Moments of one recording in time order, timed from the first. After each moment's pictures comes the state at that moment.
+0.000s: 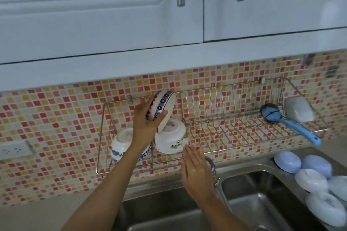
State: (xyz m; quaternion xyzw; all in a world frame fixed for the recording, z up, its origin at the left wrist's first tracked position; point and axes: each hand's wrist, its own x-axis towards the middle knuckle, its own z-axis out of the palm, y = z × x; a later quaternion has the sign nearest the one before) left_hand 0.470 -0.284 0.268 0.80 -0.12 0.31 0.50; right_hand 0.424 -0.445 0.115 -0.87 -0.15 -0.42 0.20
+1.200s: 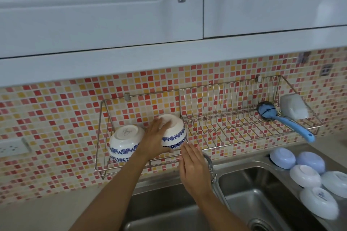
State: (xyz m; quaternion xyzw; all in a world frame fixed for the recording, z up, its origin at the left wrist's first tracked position) left_hand 0.505 -0.271 0.184 0.96 -0.20 0.15 0.10; right_hand 0.421 -0.441 0.116 -0.87 -0.14 -0.41 0.22
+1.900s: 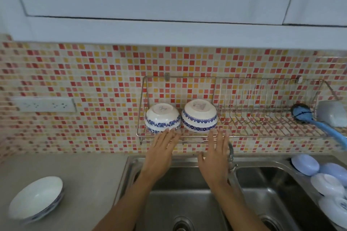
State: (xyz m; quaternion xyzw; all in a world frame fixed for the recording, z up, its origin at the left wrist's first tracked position) left_hand 0.373 -0.213 0.117 0.95 -0.13 0.28 0.03; right_hand 0.388 -0.398 0.117 -0.95 -0.01 -0.25 0.17
